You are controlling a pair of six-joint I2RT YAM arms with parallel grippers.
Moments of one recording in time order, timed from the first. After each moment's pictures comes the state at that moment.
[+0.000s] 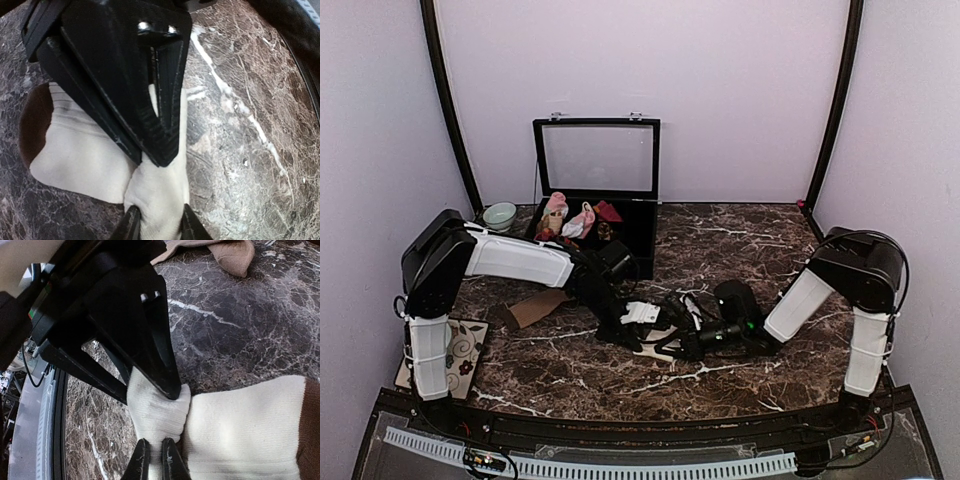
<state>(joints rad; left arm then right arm) -0.87 2.02 1.33 -0.54 0.50 0.91 0.82 1.96 0.59 0.81 -0.68 0.35</state>
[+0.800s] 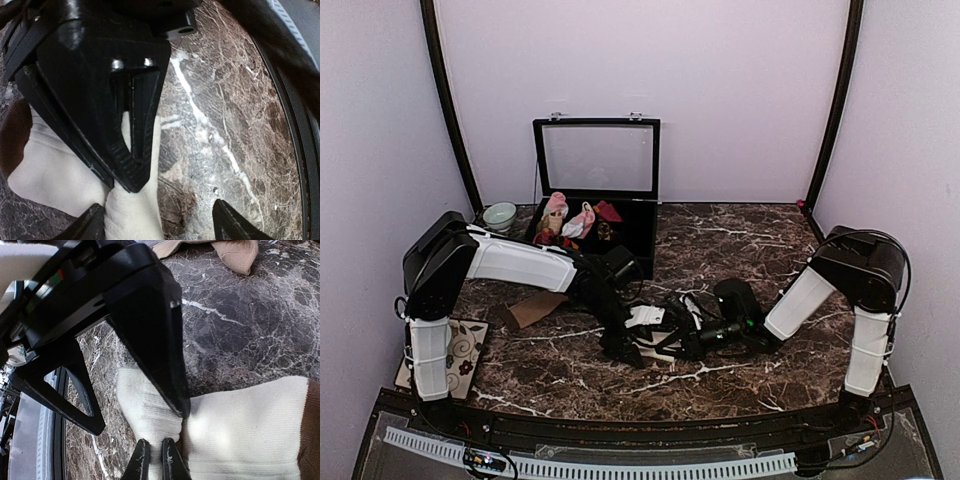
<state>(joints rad) -0.90 2.02 1.32 -0.53 0.58 0.78 0.81 1.94 0.60 0.76 -0.70 0.32</state>
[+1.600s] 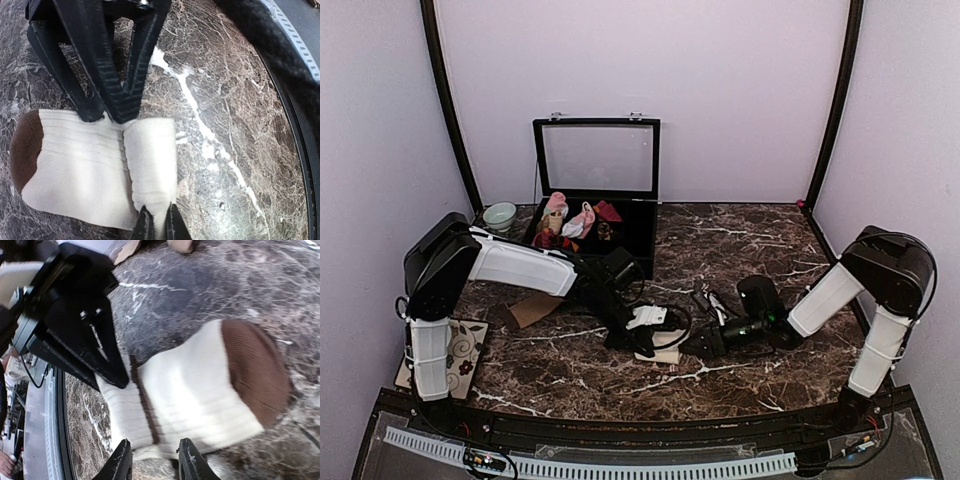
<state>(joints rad) -0.90 2.03 1.29 -0.44 0.59 0.75 0.71 1.79 0.48 0.65 -0.72 0.36</state>
